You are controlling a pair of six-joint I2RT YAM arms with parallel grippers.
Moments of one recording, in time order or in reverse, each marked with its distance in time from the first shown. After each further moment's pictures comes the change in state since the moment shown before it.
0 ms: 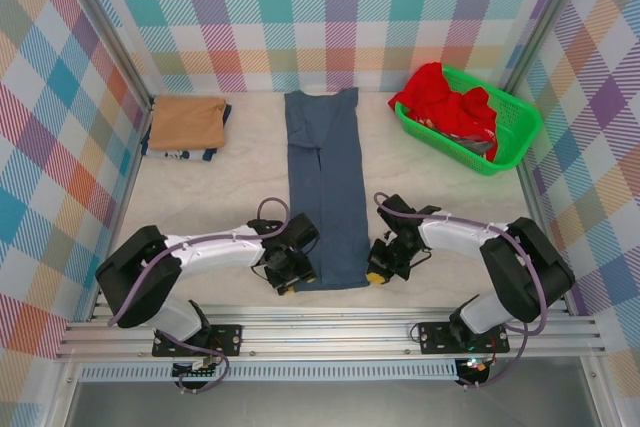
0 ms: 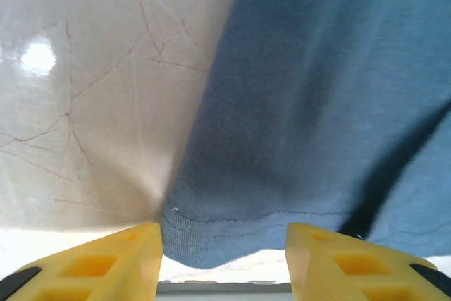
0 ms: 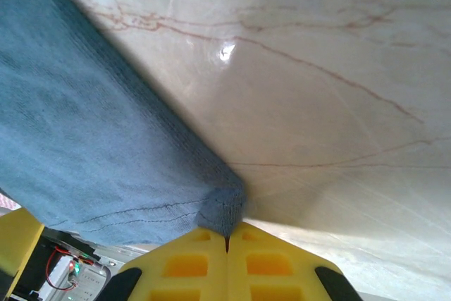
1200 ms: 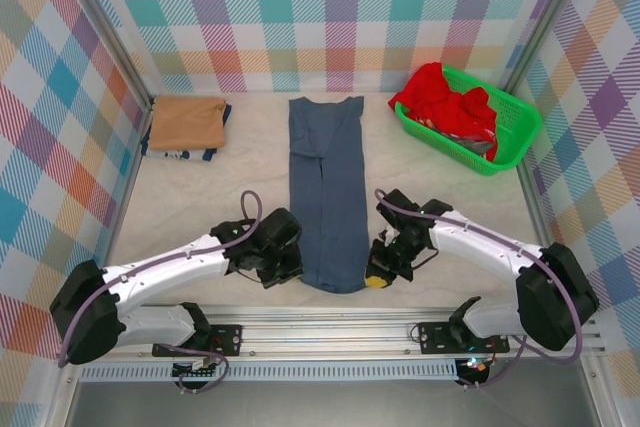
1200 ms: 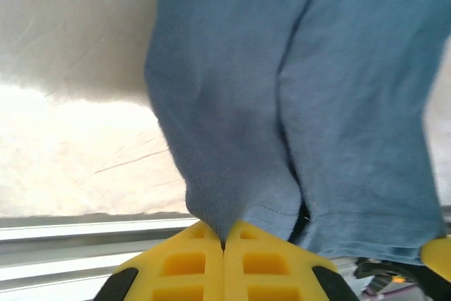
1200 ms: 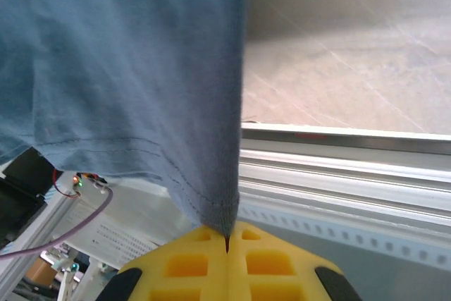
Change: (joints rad) left arm 0.025 -0.306 0.010 -0.075 -0.041 0.054; right arm 0.060 -0.173 0.138 -0.293 -0.075 -0.041
